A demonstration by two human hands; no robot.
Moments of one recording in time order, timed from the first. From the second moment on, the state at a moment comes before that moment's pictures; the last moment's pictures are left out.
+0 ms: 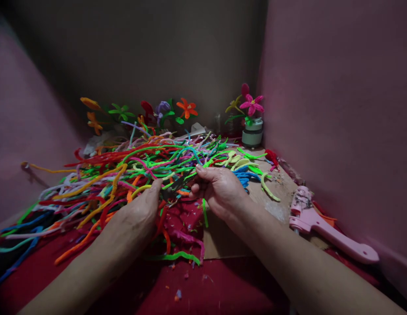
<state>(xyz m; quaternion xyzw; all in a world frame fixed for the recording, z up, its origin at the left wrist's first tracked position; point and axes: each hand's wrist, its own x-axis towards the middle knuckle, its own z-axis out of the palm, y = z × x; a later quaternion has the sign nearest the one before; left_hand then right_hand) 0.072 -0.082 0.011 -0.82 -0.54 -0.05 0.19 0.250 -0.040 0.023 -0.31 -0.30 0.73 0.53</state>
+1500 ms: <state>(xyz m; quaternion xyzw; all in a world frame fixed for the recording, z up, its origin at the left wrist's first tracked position) 0.082 -0.089 0.050 -0.50 -0.44 -0.62 -0.41 0.237 -0.052 0.011 -0.26 -0.44 0.69 0.52</state>
